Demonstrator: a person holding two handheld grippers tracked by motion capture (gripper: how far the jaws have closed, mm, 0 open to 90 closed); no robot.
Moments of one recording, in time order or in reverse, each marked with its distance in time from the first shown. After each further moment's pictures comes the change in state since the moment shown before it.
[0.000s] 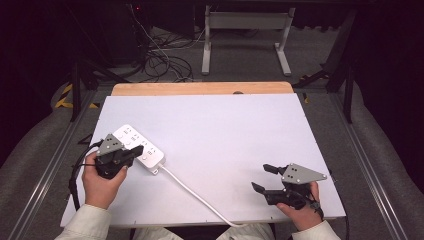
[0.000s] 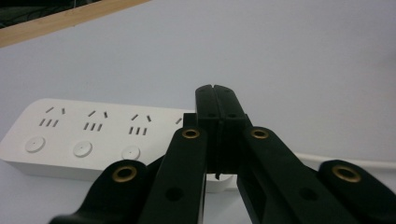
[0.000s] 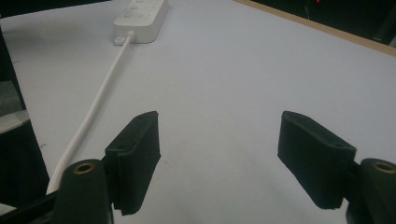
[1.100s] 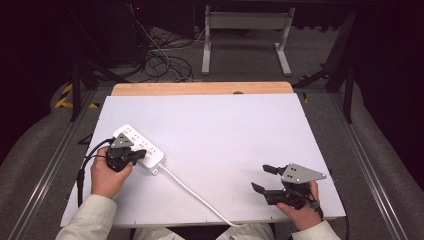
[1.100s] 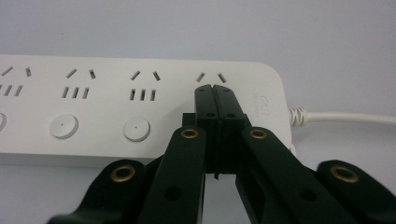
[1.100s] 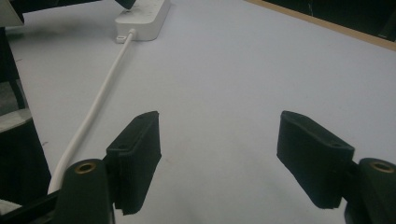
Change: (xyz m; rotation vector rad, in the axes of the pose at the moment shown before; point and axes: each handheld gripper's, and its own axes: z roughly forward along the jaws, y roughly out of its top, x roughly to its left) left arm 0.023 -0.016 0.043 0.191 -0.043 0.041; right arm -0.001 -0.001 0.001 0.007 0.013 0.007
